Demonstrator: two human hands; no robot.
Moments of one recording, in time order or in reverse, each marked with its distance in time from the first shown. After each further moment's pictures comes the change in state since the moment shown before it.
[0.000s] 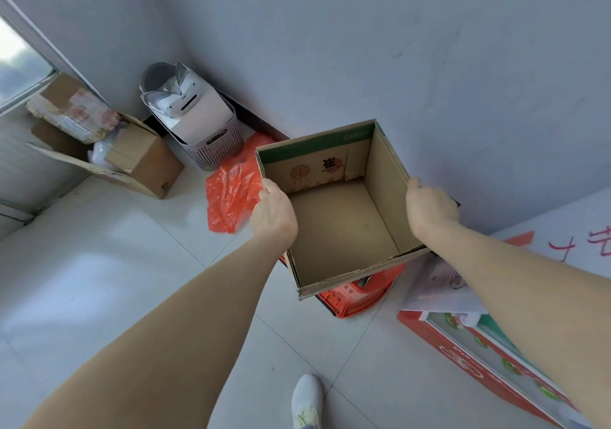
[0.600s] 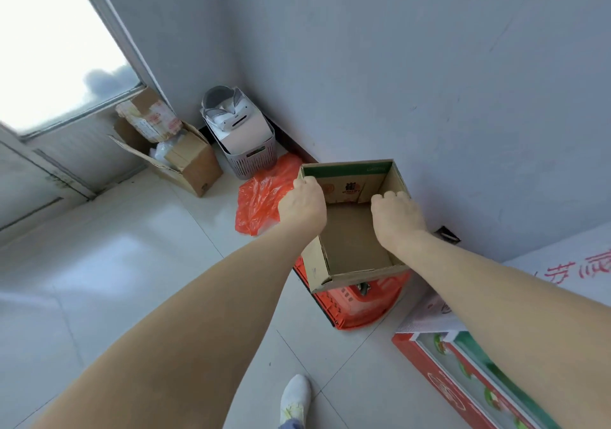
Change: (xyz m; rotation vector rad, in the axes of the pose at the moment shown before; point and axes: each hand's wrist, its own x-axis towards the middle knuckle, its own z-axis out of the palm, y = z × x) left_hand -0.079 0.025 -0.090 0.007 0.032 0.058; right_hand -0.095 -0.032 -0.096 -0.074 0.186 -0.360
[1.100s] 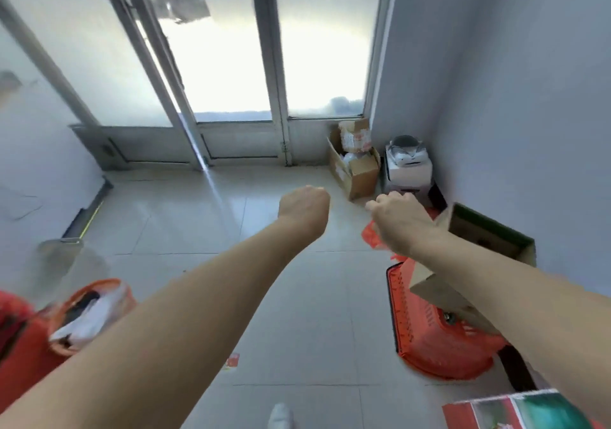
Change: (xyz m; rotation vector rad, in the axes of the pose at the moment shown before) left_hand -0.396 -0.136 -0.127 0.082 0.262 -0.394; right_hand -0.266 -0.145 -0.147 -0.236 0.374 -0.937
